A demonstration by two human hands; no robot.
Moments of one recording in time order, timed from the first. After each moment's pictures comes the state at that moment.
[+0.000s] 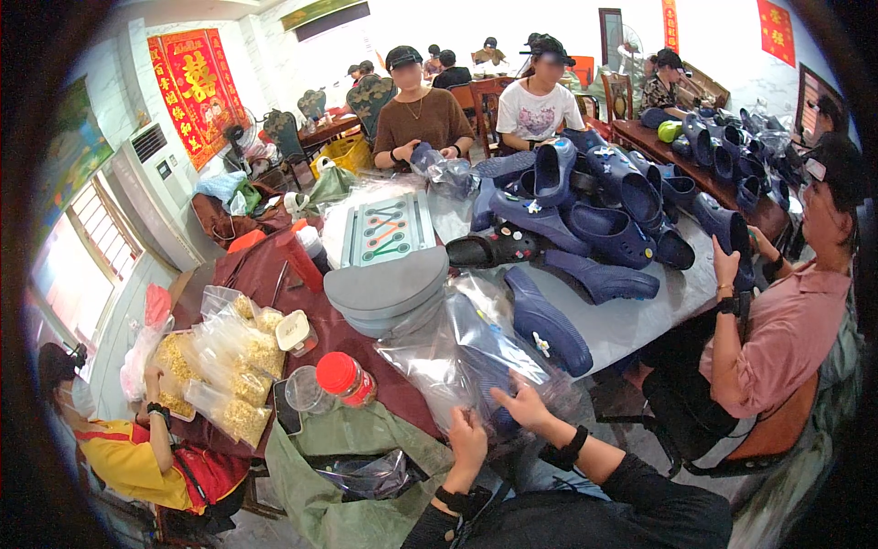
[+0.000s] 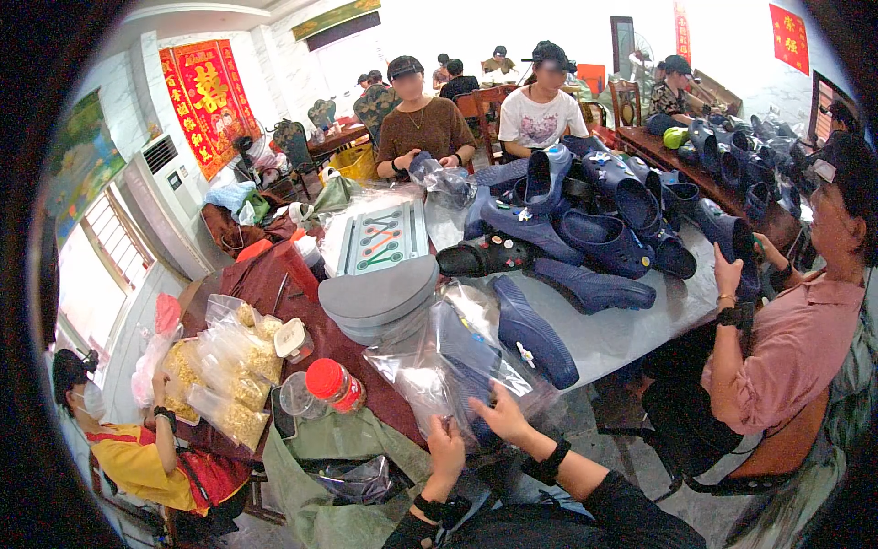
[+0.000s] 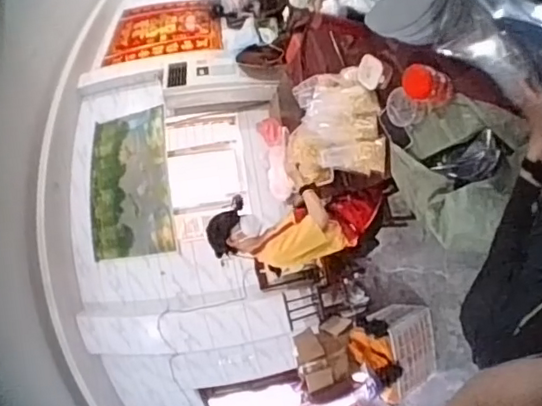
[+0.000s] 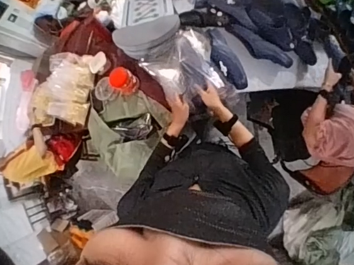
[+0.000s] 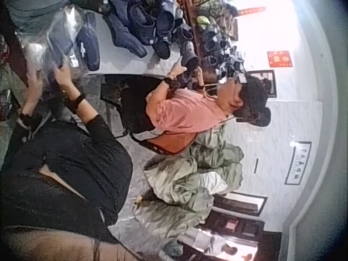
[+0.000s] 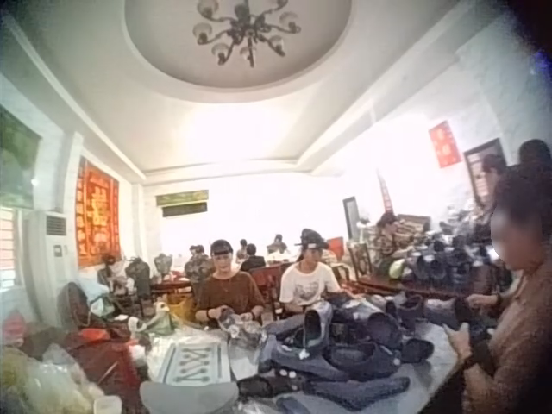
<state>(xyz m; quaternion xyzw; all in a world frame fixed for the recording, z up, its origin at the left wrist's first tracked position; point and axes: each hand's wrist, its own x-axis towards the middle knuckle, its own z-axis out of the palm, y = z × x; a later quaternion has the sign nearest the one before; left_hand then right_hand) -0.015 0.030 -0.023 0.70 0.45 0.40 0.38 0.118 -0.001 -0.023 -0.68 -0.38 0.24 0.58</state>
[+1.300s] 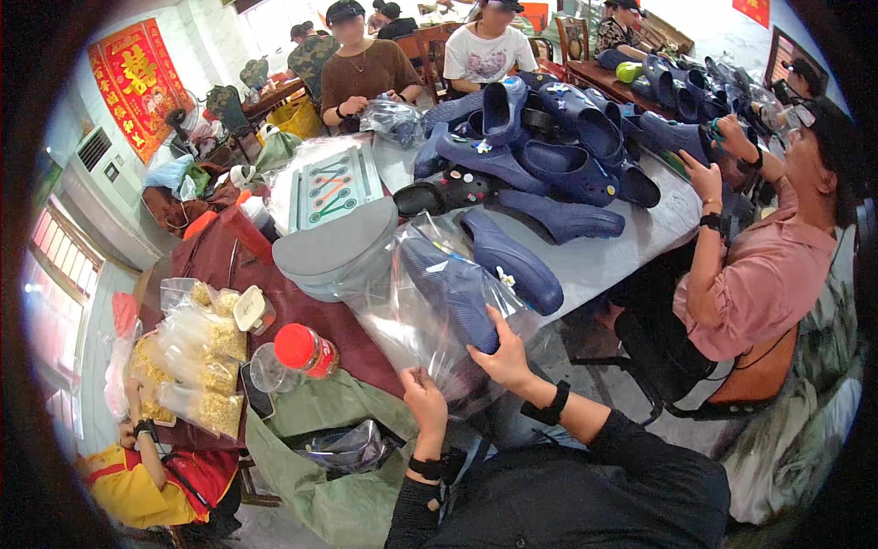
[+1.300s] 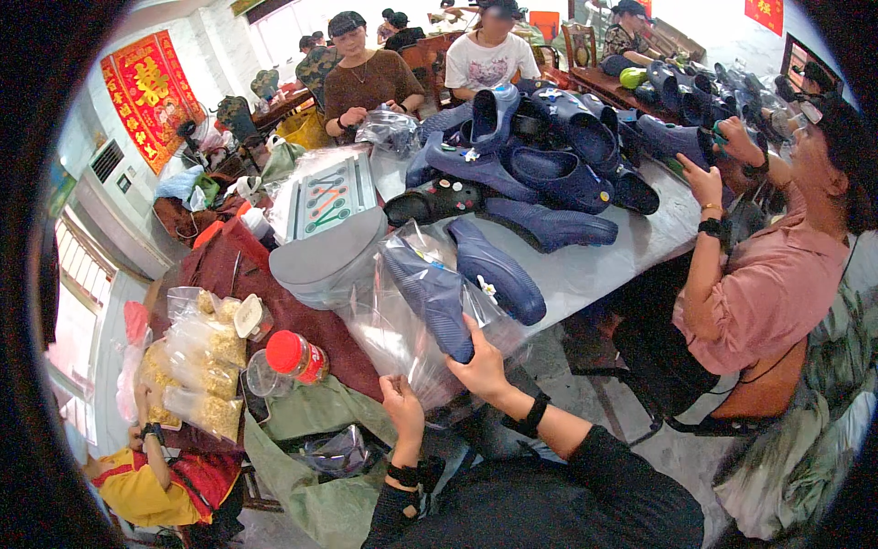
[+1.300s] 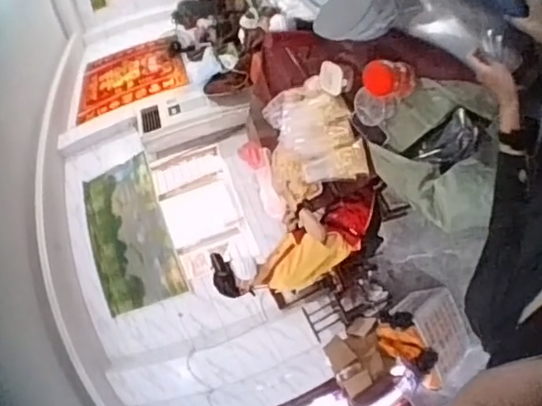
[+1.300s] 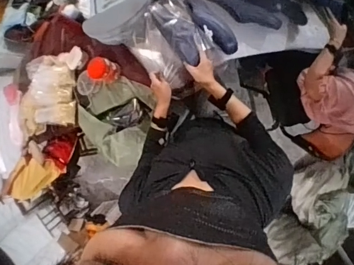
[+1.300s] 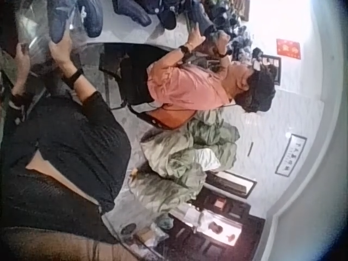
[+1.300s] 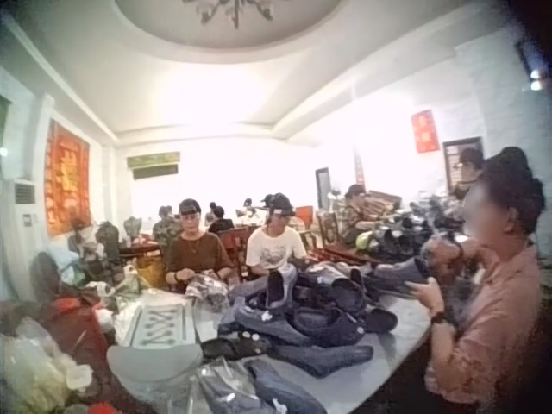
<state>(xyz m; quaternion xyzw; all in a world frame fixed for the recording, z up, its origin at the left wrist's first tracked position) -0.024 0.036 -0.030 0.64 0.48 0.45 0.39 0.122 -0.023 0.003 -0.72 -0.38 0.16 0.56</state>
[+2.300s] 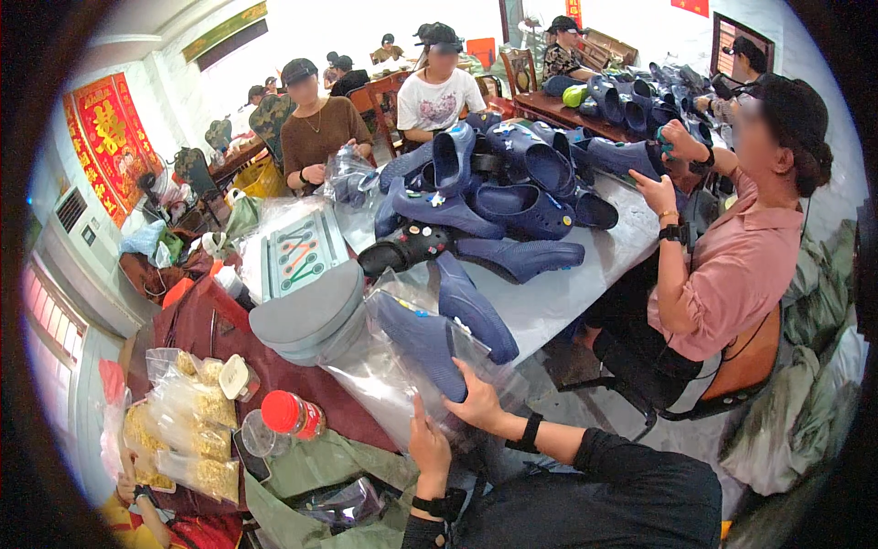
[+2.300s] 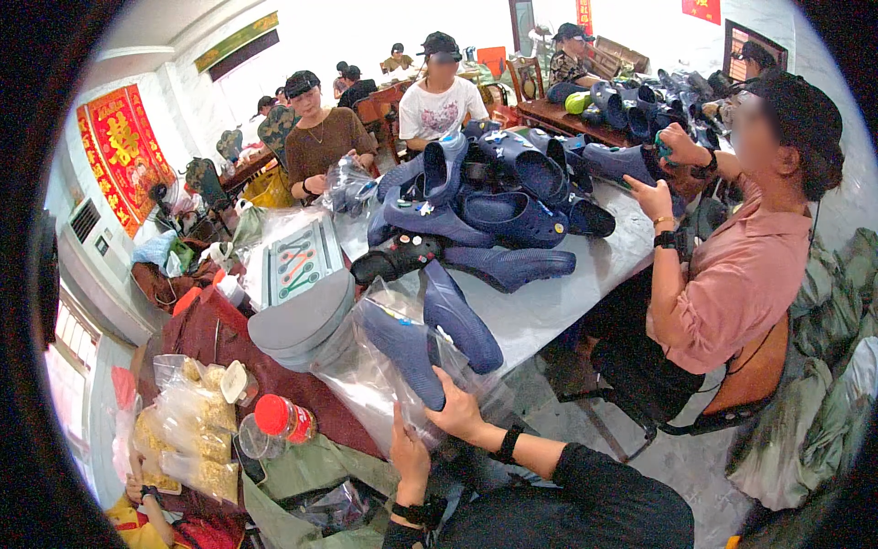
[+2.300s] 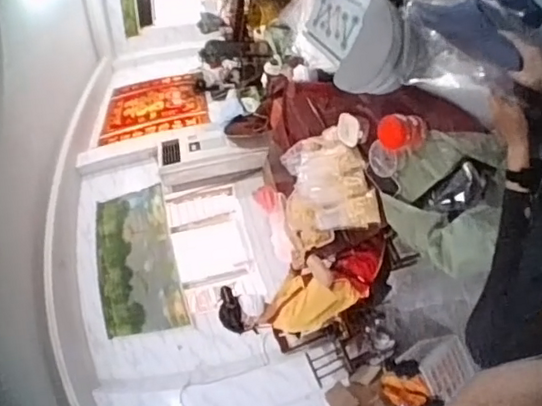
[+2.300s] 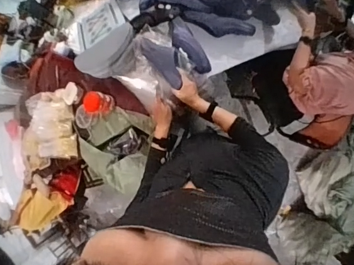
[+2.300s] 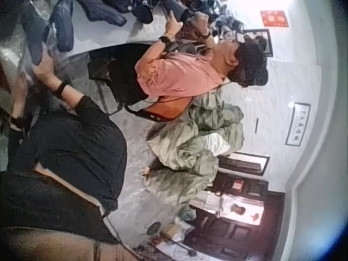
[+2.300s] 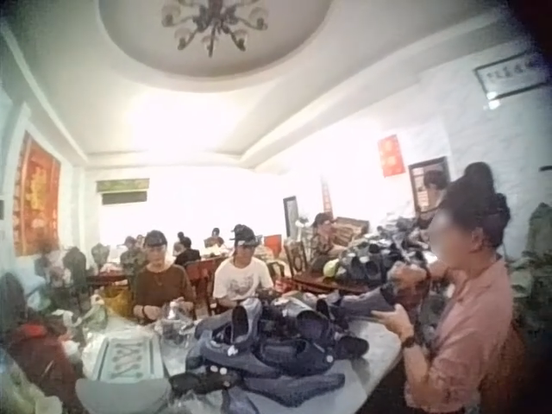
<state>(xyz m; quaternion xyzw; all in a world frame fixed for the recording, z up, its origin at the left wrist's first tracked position) -0.010 0.026 -0.024 0.82 0.39 0.32 0.28 0.125 -0.018 -0.021 -0.74 -0.41 0.11 0.52</state>
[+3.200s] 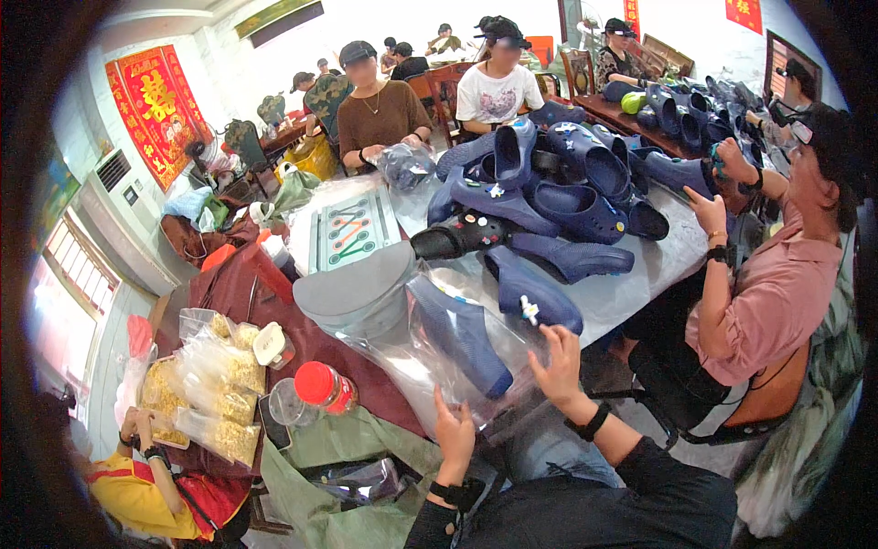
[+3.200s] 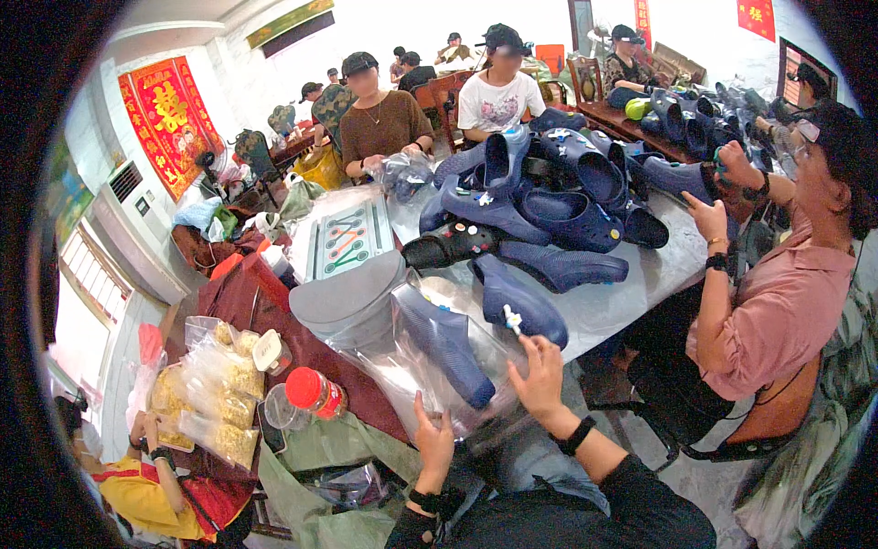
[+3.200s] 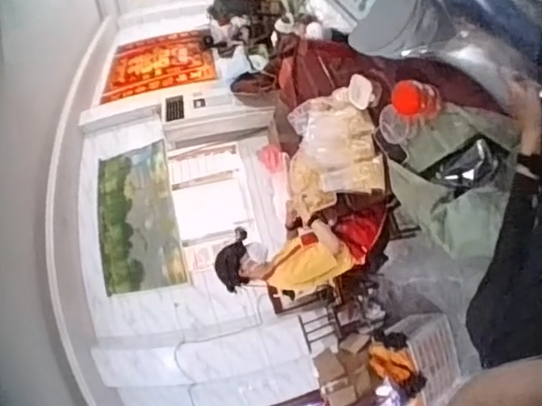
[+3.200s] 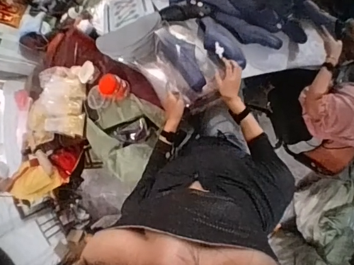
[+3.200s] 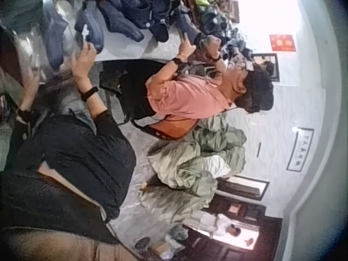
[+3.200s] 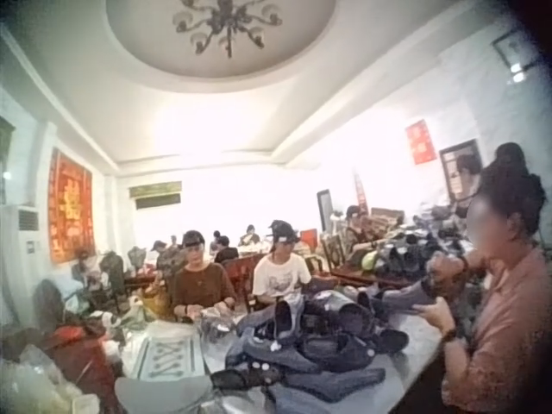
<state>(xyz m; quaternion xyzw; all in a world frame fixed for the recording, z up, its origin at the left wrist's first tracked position) -0.015 0.034 -0.031 0.72 0.48 0.33 0.39 0.183 -0.046 0.002 -0.76 -0.43 -0.17 0.45</state>
